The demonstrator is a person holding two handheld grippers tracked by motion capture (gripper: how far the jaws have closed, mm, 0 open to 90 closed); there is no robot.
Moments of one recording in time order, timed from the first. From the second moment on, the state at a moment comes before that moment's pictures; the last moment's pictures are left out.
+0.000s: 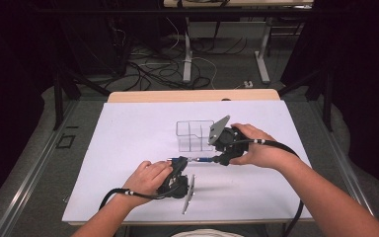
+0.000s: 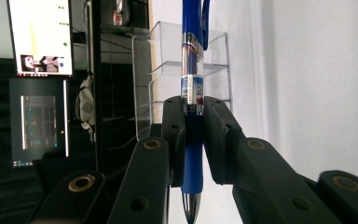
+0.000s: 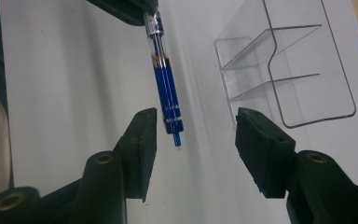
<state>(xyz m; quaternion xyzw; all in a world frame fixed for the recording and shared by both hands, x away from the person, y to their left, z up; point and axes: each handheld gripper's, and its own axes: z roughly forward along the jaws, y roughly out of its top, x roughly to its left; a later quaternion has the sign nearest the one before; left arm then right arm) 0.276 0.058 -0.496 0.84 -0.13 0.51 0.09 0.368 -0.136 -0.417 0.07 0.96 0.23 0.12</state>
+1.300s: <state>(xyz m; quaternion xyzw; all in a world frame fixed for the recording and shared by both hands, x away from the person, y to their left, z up) 0.265 0.043 -0.508 0.84 -0.16 0.50 0.10 0.370 -0.085 -0.446 0.06 0.99 0.15 0.02</state>
